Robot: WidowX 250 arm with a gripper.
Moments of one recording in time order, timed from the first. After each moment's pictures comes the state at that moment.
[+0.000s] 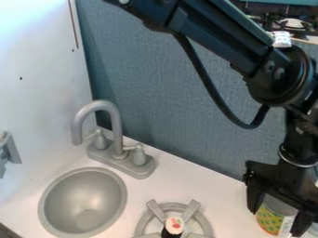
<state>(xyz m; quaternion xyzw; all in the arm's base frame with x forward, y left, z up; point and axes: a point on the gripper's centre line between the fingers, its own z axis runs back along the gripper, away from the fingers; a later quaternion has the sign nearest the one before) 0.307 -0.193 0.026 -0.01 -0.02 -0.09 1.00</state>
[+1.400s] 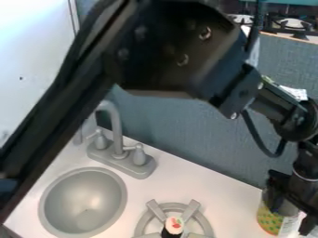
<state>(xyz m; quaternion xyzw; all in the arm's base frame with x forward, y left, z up) 0.385 -0.214 -0.049 -0.01 -0.04 -0.19 0.98</state>
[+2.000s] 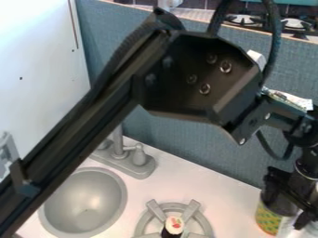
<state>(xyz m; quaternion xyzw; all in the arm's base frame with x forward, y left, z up) 0.400 -0.201 -0.060 0.07 -0.03 -0.15 0.99</state>
